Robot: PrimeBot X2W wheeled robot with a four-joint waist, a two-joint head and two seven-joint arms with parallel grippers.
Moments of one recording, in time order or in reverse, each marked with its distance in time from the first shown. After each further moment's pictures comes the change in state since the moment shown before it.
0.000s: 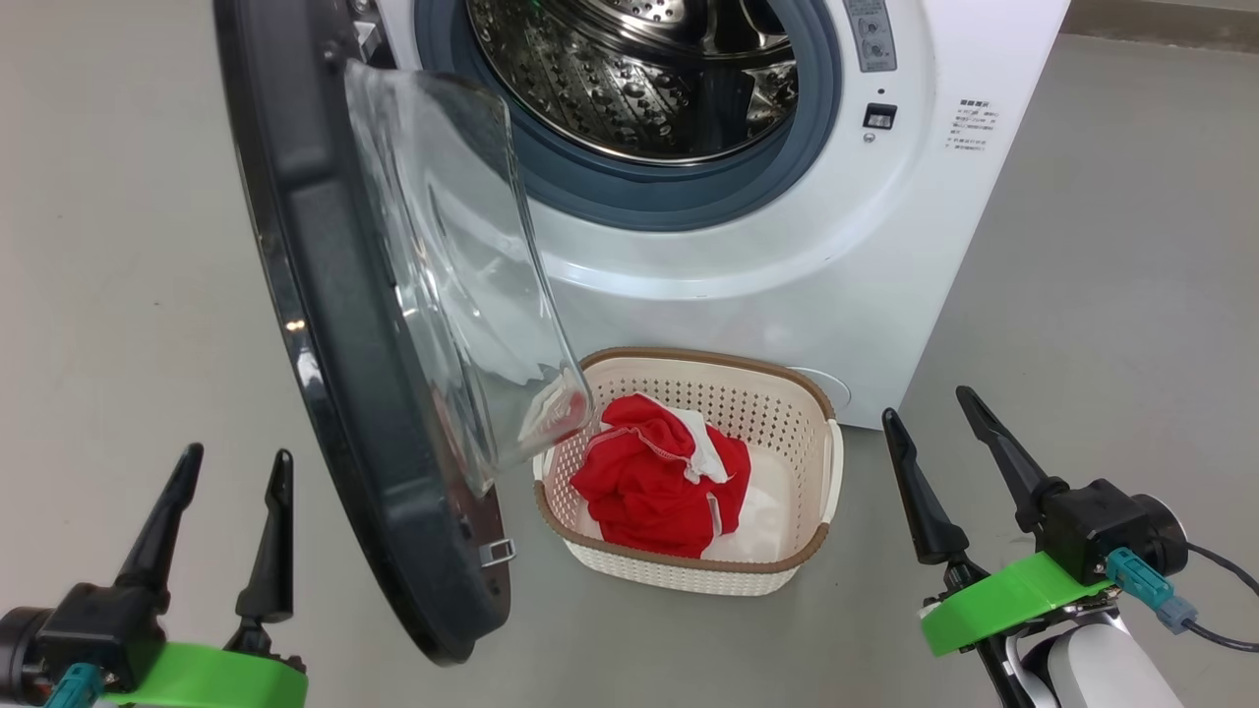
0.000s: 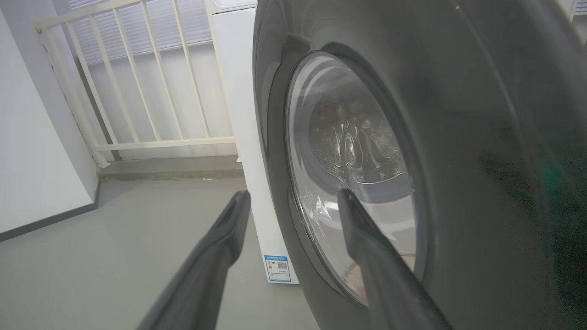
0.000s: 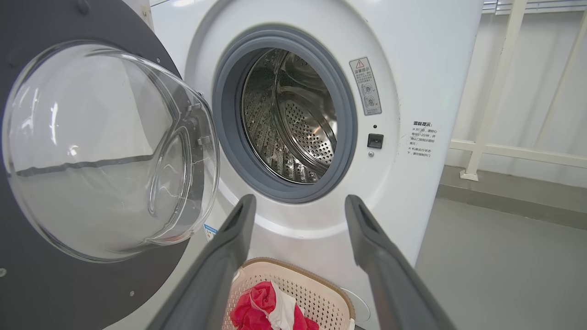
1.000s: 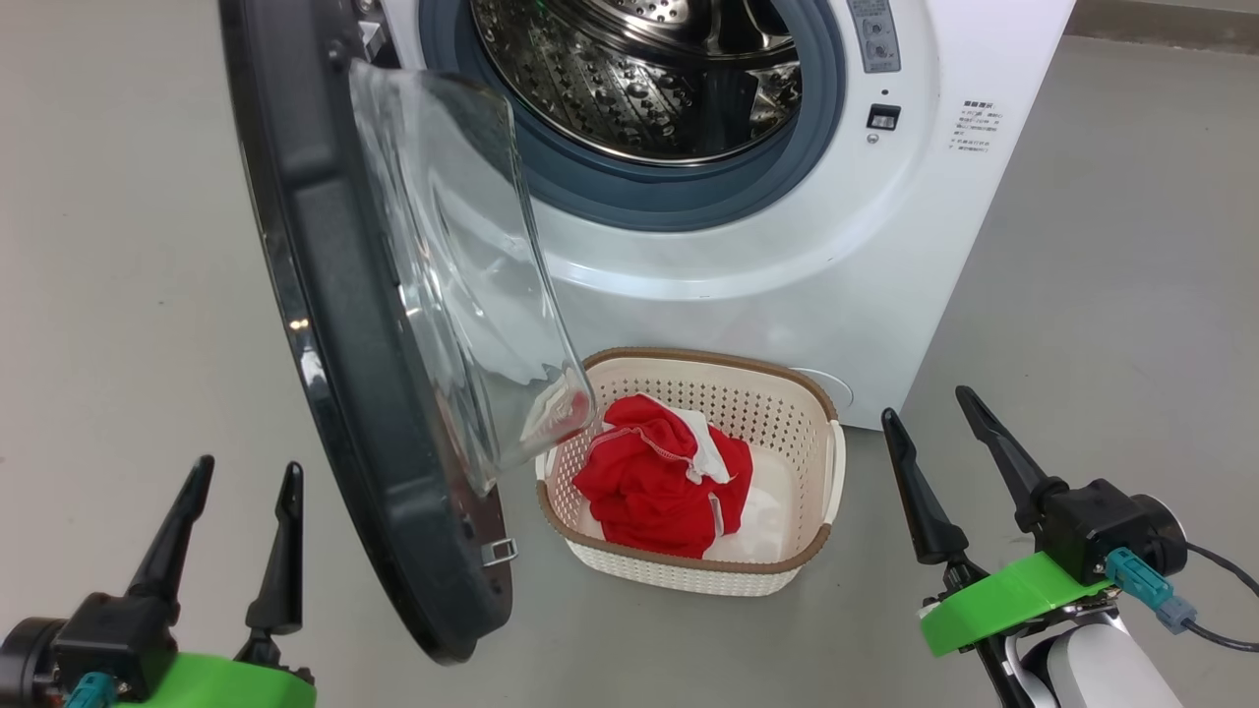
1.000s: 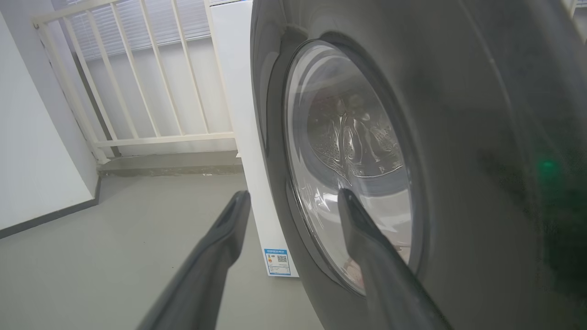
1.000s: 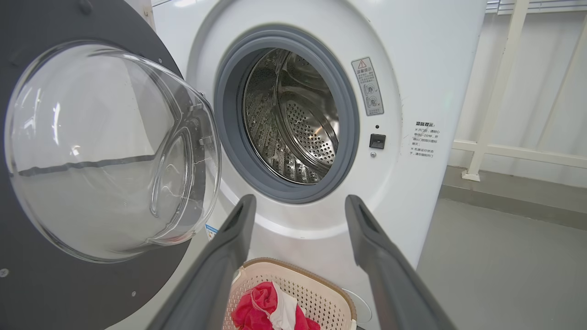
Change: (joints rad) left arm 0.017 -0.009 -0.003 -0.001 0.016 0.000 0.000; right arm 0.000 0.001 0.000 0.001 0.000 0.000 0.000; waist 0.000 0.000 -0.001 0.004
